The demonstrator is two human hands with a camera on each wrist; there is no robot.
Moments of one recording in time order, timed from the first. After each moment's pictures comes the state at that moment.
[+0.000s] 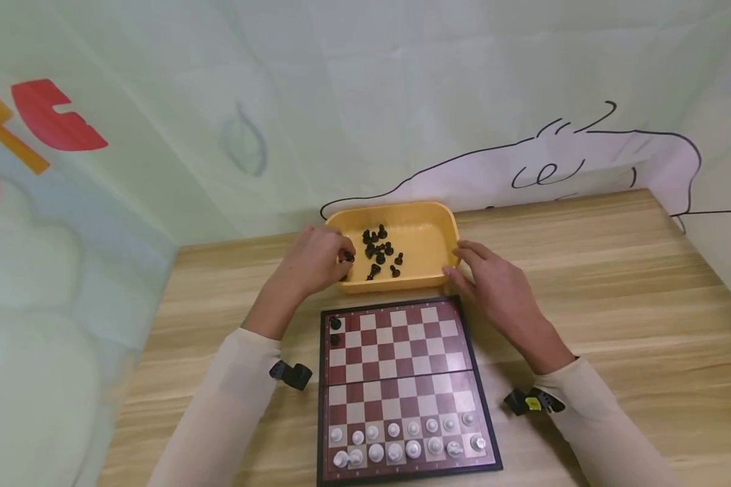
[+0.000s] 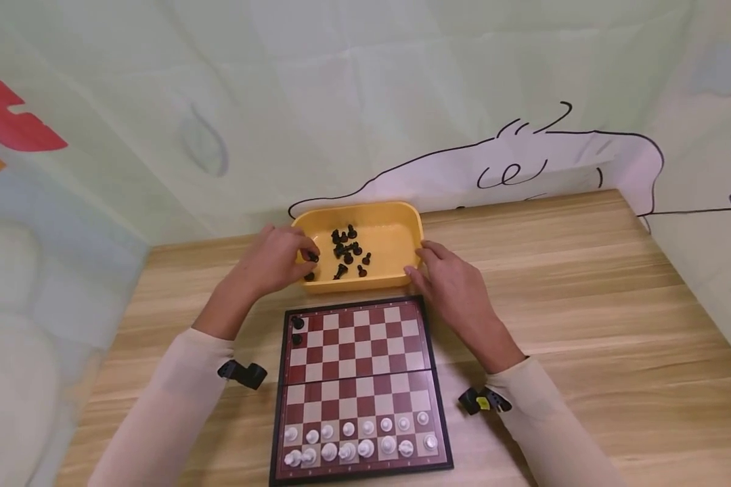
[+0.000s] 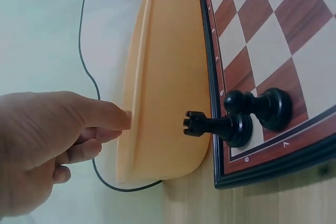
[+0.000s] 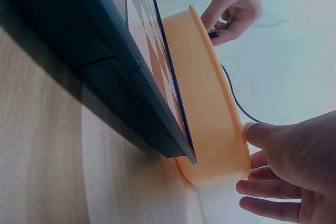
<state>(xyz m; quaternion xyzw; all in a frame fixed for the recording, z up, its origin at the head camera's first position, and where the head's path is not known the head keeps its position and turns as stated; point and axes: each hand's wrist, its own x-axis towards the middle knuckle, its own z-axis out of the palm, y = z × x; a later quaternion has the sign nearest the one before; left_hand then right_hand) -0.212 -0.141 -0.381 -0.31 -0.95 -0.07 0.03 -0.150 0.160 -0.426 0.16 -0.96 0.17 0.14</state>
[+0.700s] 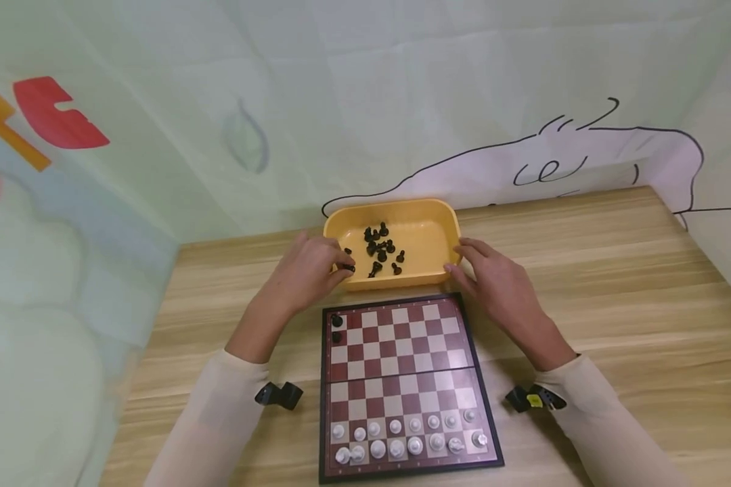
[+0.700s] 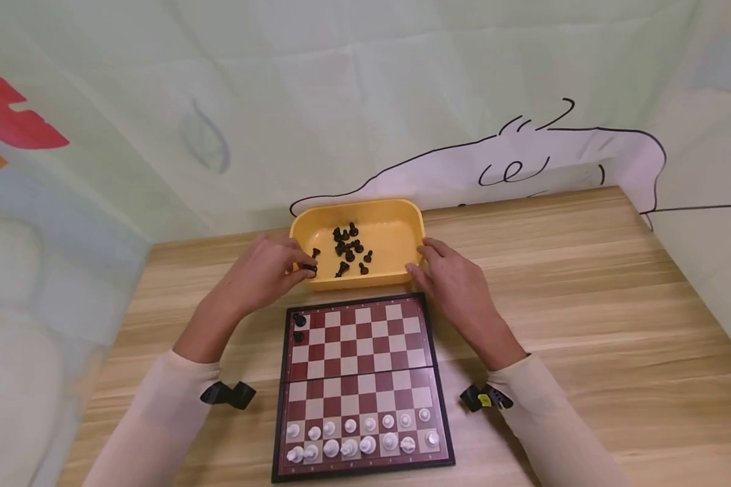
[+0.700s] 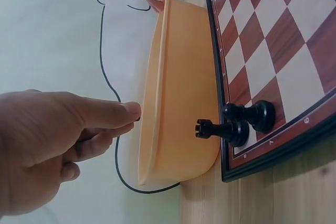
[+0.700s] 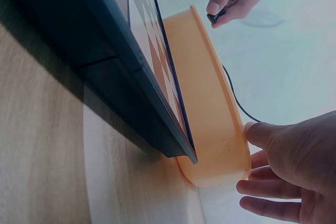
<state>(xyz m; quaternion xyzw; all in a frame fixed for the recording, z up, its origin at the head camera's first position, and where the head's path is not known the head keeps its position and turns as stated) -0.181 -0.149 -0.368 -0.34 -0.94 -0.09 0.06 -0.151 0.160 -0.425 0.15 -0.97 0.17 0.12</state>
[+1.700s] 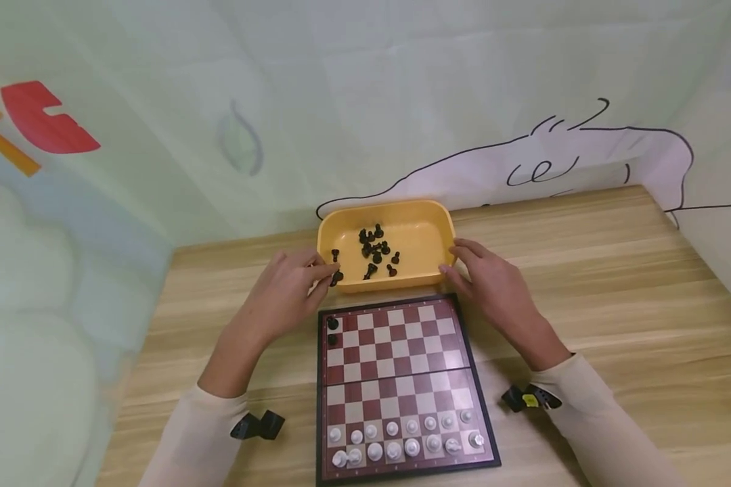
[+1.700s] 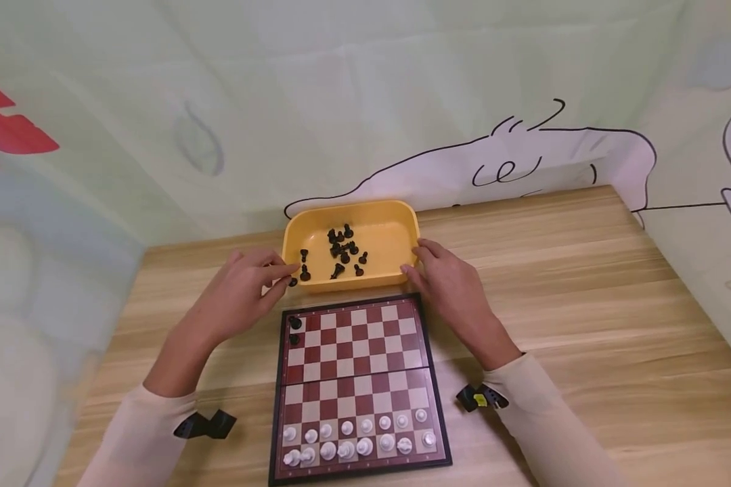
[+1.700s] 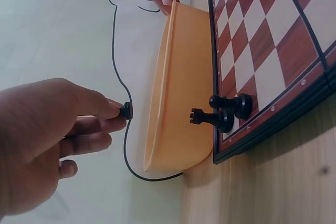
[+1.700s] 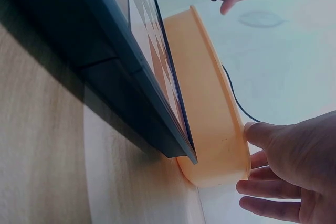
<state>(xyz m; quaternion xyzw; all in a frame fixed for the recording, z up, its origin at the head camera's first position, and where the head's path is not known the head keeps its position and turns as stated) -0.154 -0.166 -0.369 -0.34 -0.93 -0.11 0.13 -0.150 0.161 -0.424 0.15 -0.96 0.18 0.13</state>
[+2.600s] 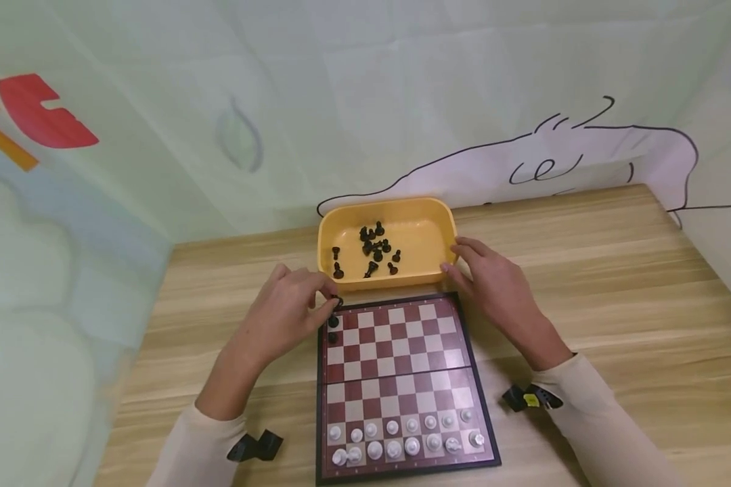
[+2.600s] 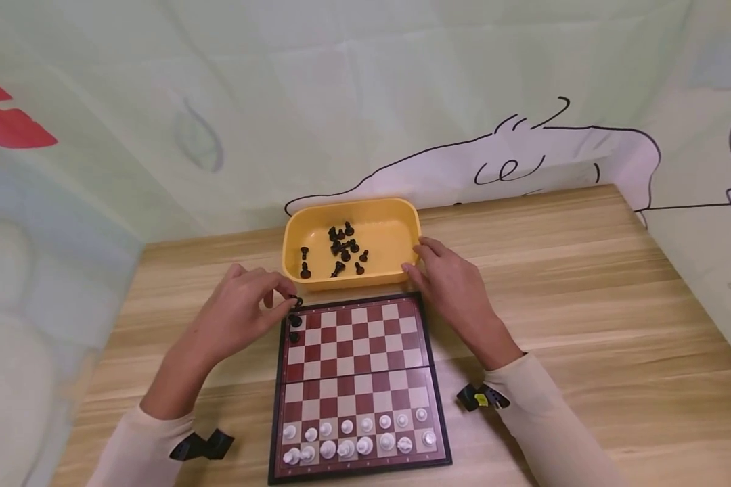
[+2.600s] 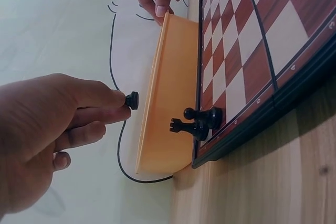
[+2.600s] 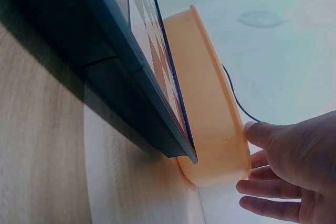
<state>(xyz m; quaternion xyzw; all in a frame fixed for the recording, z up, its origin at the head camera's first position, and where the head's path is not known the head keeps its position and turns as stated) -0.131 -0.167 -0.377 -0.31 -0.93 -0.16 0.11 -0.151 0.160 -0.426 0.15 -0.96 0.18 0.13</state>
